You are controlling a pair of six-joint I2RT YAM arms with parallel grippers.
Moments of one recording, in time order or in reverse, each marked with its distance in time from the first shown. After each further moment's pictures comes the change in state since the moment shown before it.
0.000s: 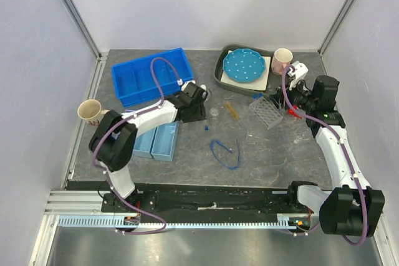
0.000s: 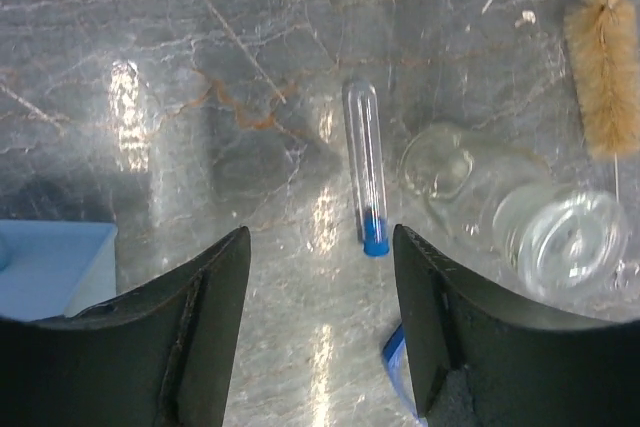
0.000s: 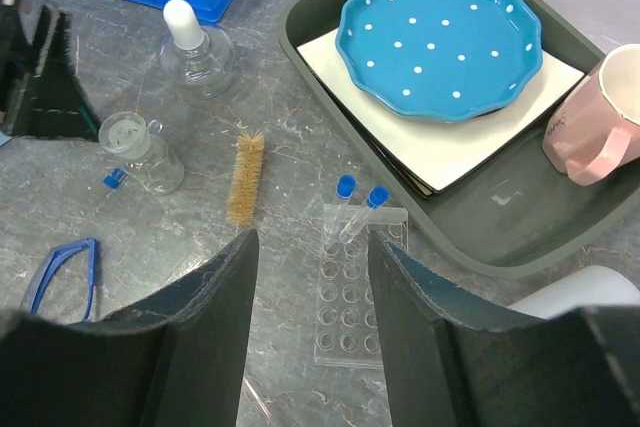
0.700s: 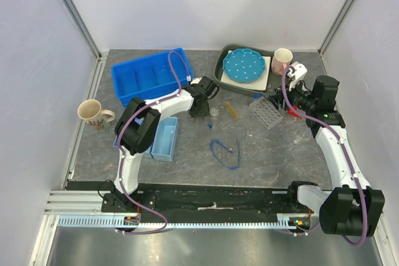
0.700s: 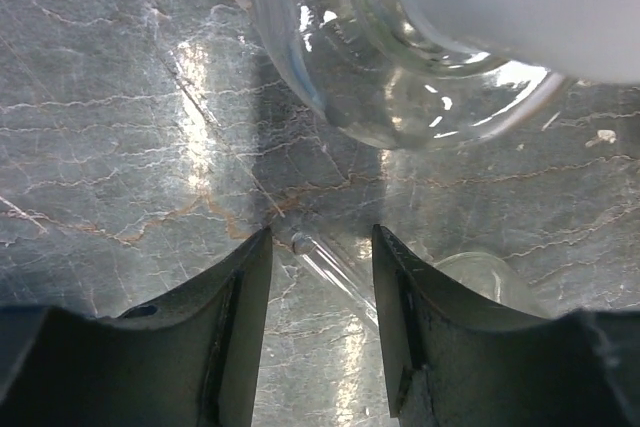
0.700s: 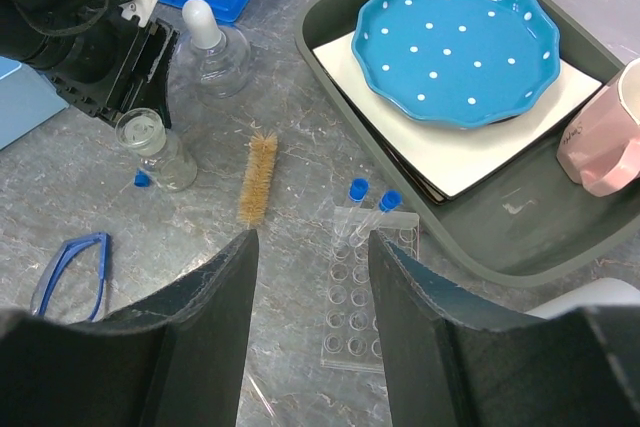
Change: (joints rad) left arm -0.001 0.330 0.344 -0.185 -0.113 -0.013; right arm -0.002 0.000 -0.002 -0.002 -0.041 -0.011
